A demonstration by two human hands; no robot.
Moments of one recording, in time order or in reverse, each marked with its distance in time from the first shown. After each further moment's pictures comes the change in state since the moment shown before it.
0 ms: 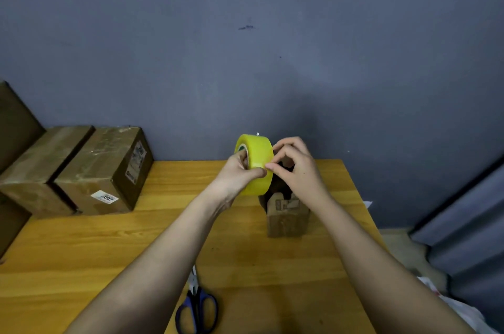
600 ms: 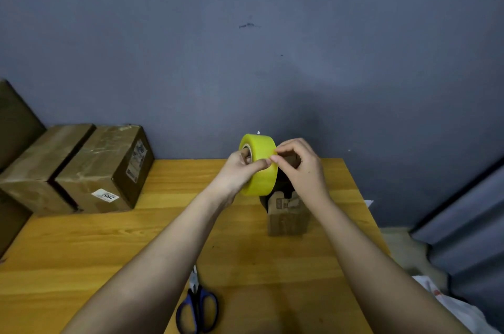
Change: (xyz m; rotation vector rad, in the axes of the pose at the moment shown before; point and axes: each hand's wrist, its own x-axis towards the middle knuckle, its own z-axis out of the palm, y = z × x) left_hand -0.001 0.004 0.004 -0.026 0.008 -0.018; right_hand -0.003 0.004 0.002 0.023 0.111 0.055
